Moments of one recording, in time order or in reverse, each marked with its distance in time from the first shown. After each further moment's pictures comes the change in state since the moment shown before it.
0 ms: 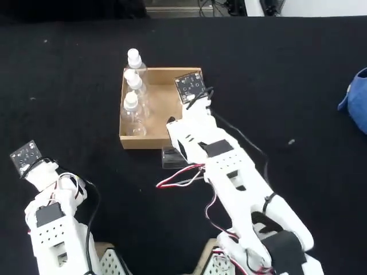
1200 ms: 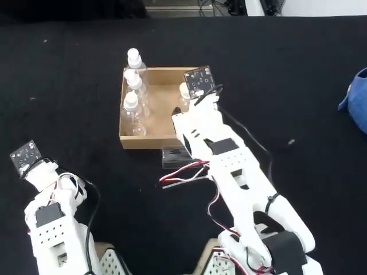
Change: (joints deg) left arm 0.0 0.0 0.0 0.0 0.0; right arm 2.7 0.1 0.0 -4.9 0.0
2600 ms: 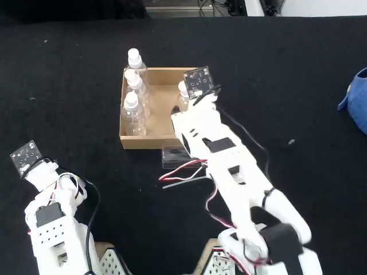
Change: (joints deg) left arm 0.0 0.0 0.0 0.0 0.0; right arm 0.0 6.2 0.0 -4.9 0.0
